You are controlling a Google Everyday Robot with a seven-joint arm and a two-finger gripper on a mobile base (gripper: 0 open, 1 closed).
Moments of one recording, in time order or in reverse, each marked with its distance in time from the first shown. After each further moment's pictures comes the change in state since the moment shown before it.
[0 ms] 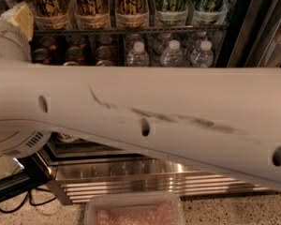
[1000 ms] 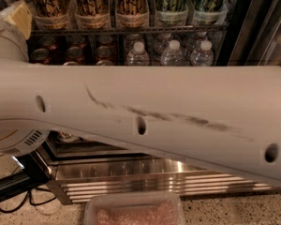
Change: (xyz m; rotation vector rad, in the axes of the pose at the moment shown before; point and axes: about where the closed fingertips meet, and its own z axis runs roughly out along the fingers) arm -0.005 0.002 0.003 -0.002 -0.019 0.007
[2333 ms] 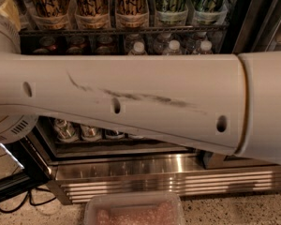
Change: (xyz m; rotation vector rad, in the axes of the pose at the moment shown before) arm -0.008 0.000 0.028 0.041 -0.035 0.018
